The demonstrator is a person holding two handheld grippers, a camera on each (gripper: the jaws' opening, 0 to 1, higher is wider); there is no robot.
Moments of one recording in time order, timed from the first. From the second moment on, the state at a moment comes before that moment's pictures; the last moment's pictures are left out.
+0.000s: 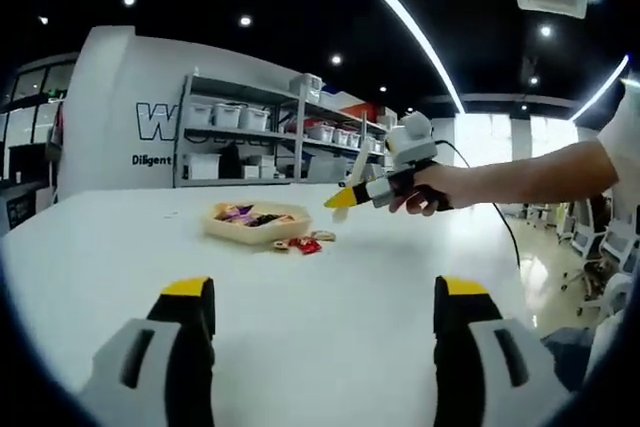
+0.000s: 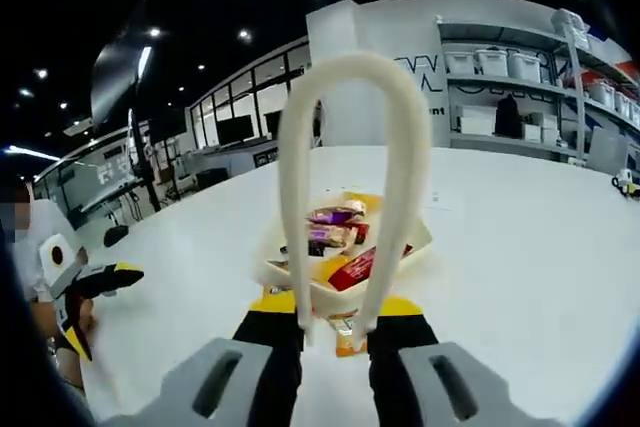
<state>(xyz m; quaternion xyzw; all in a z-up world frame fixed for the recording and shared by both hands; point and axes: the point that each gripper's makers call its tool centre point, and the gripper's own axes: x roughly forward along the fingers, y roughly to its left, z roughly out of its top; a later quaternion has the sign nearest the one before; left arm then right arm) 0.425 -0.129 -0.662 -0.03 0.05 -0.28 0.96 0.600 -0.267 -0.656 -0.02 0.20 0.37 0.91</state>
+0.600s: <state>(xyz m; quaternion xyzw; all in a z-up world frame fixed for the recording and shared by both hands) 0.424 -0.135 -0.667 -0.01 0.05 -0.29 0.96 0.613 -0.256 -0.676 -0.03 0.18 0.43 0.89</state>
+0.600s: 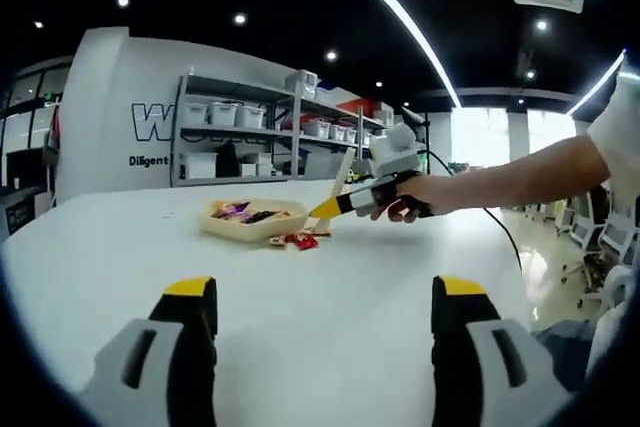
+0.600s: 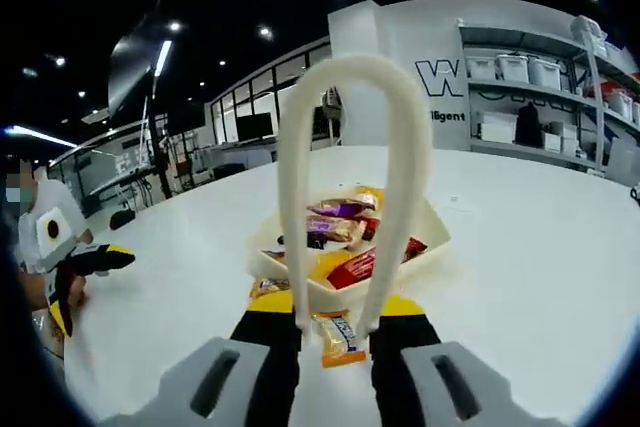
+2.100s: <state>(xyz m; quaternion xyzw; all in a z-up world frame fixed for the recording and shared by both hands) 0.422 -0.136 -0.669 0.00 0.05 -0.29 0.96 0.601 -0.274 -0.603 0.07 0.15 0.43 0.89</state>
